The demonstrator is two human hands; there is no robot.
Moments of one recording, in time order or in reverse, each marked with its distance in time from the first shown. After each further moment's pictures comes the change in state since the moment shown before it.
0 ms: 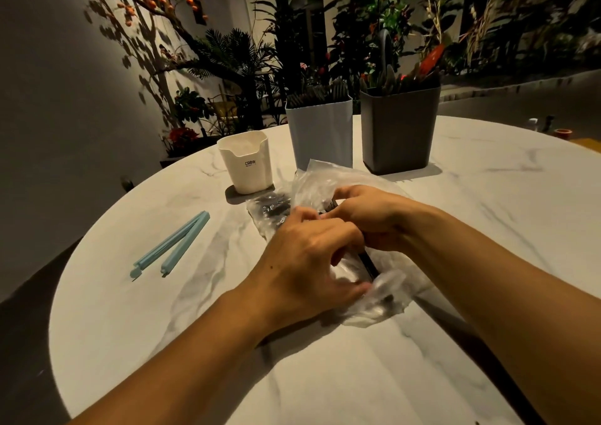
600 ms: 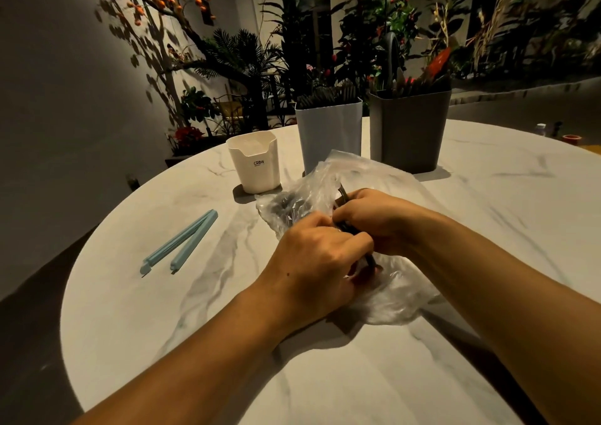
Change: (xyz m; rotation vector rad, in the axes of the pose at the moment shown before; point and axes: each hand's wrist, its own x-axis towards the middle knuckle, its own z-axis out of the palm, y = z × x) left_hand 0.000 0.001 0.005 0.200 0.064 0.090; right_hand 0.001 -0.005 0.012 -0.029 0.144 0.070
